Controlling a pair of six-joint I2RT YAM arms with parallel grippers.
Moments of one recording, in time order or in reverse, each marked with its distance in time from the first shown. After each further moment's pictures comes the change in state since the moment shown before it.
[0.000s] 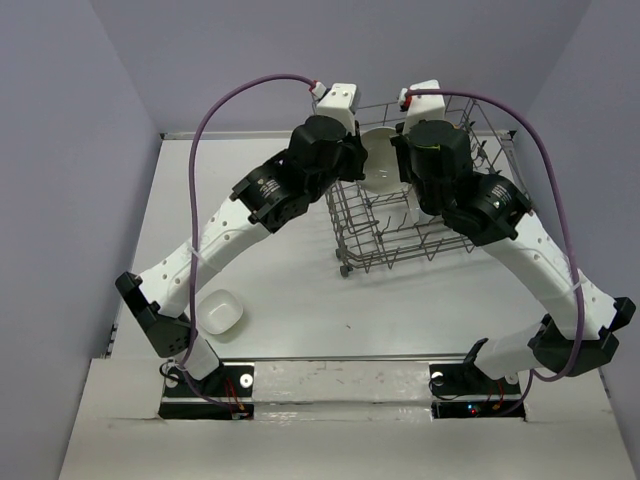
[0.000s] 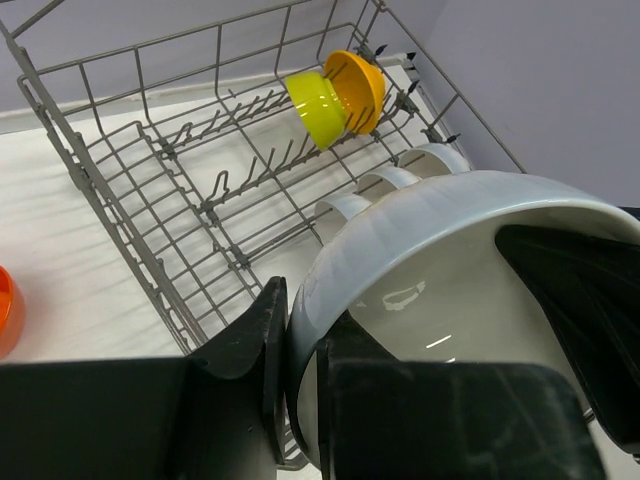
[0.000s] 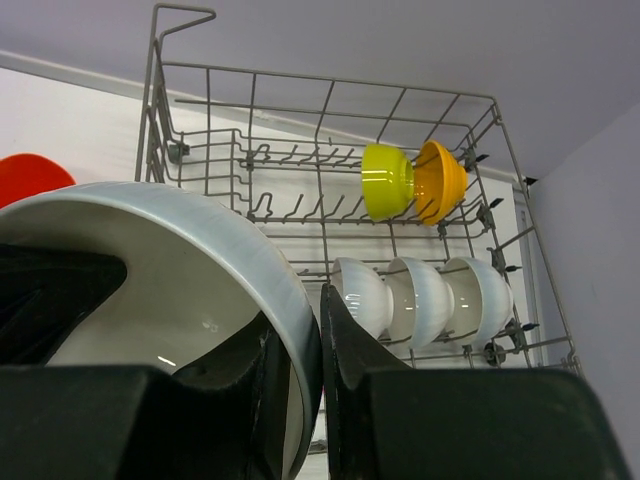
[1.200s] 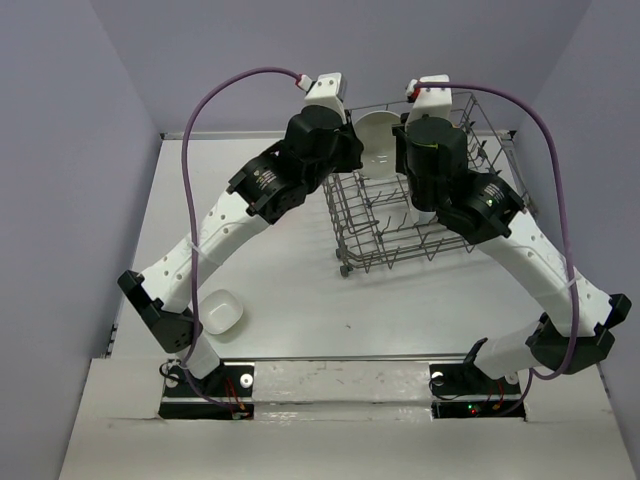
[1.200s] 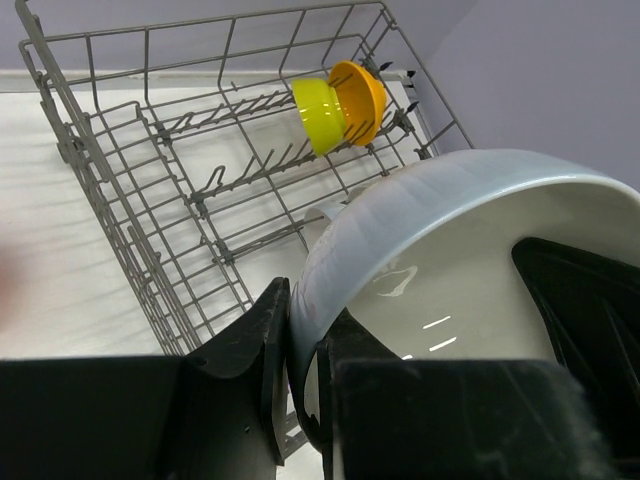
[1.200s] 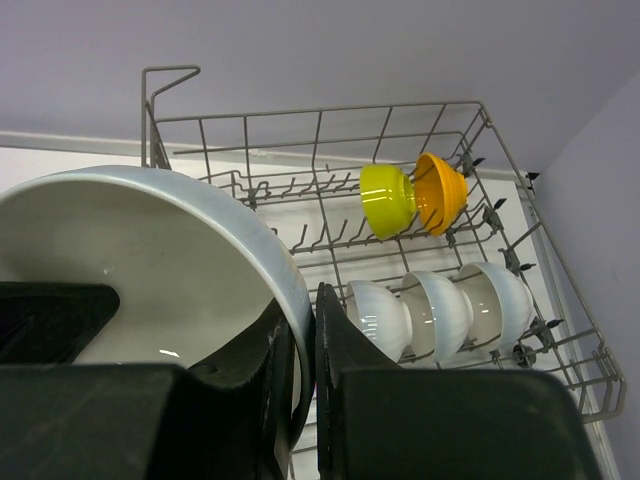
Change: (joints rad) left arm 0.042 0.031 0.082 -0.071 -0.008 -0.132; right arm 0.005 0.016 -0.004 0.086 0.048 0.056
